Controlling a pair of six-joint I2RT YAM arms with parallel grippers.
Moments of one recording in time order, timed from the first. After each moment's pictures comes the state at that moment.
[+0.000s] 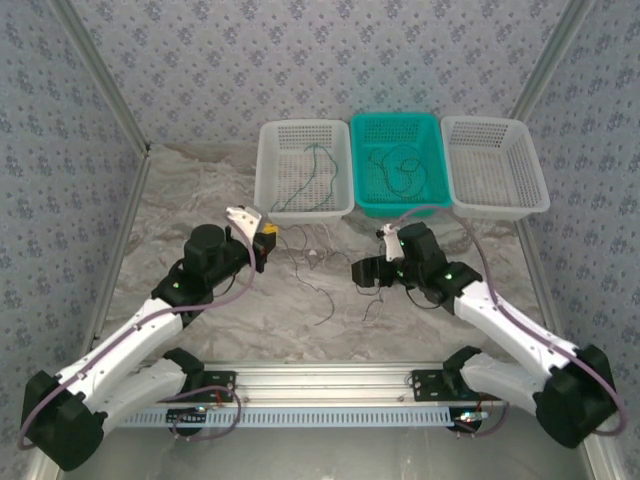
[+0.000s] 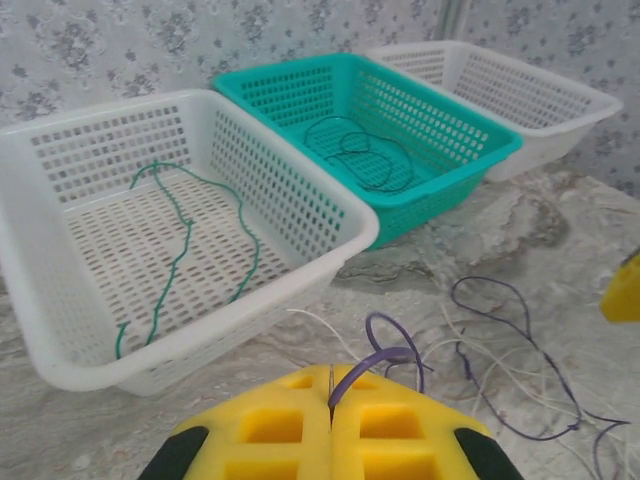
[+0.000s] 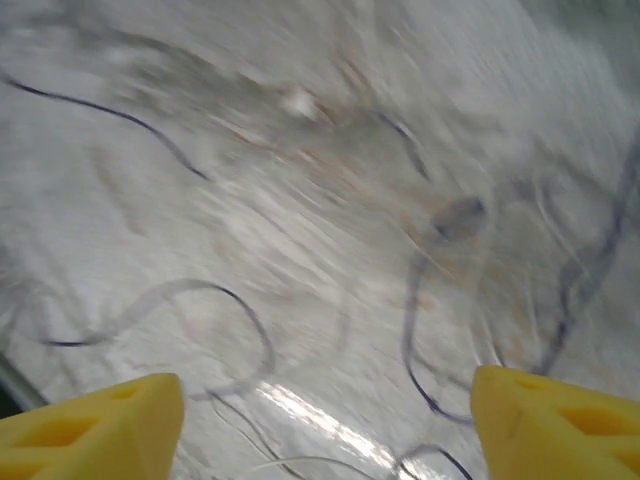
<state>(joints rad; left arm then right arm) -0.59 0.89 0.63 0.01 0.14 -0.07 0.60 0.99 0.70 -0.34 -0.27 0.34</state>
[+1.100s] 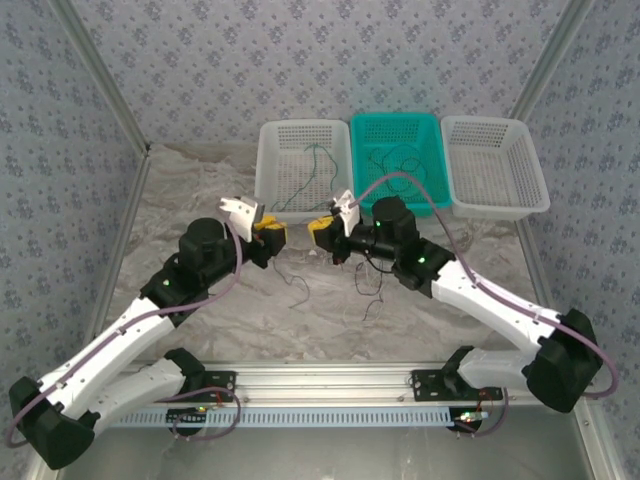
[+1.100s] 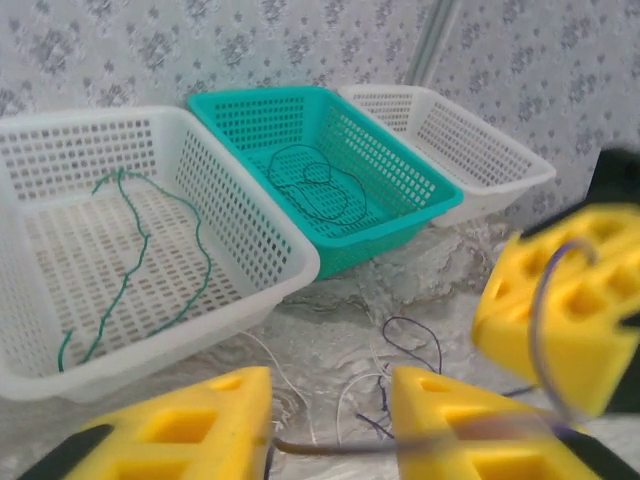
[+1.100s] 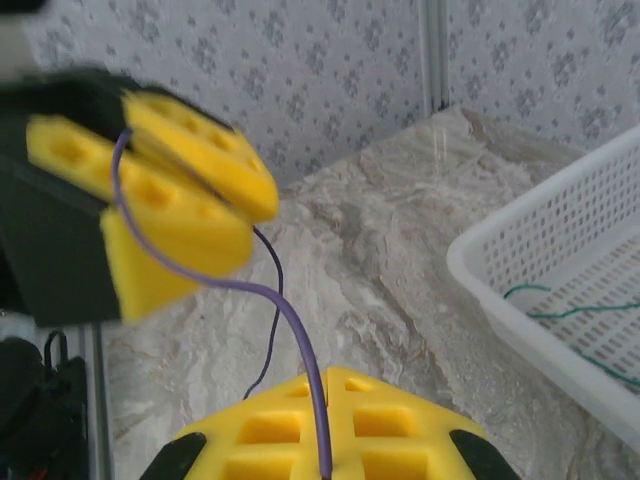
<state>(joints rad) -0.69 0.86 0.79 -0.15 0.08 -0.25 0.76 1.19 0.96 0.03 -0.35 0.12</state>
